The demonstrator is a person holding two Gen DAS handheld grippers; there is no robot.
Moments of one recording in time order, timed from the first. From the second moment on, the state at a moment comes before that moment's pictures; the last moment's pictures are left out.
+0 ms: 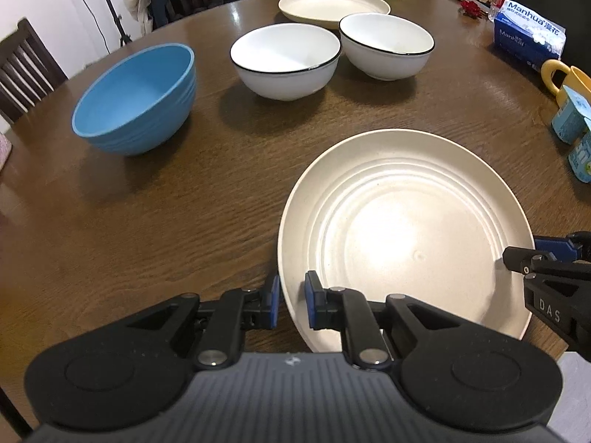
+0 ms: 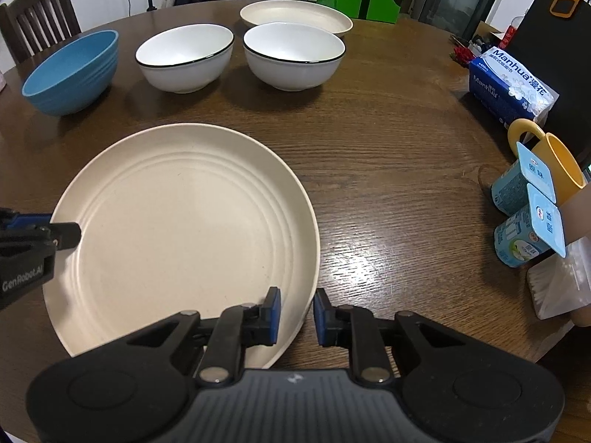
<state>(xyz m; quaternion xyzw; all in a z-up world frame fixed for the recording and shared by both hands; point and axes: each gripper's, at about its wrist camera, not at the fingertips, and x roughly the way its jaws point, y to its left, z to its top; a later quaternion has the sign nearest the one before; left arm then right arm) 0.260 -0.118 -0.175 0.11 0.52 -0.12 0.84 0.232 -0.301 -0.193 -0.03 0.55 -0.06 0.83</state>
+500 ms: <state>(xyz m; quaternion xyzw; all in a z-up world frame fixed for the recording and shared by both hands) 0.250 -0.091 -0.113 0.05 0.43 -0.13 0.89 0.210 -0.329 -0.145 0.05 0.48 -0.04 0.88</state>
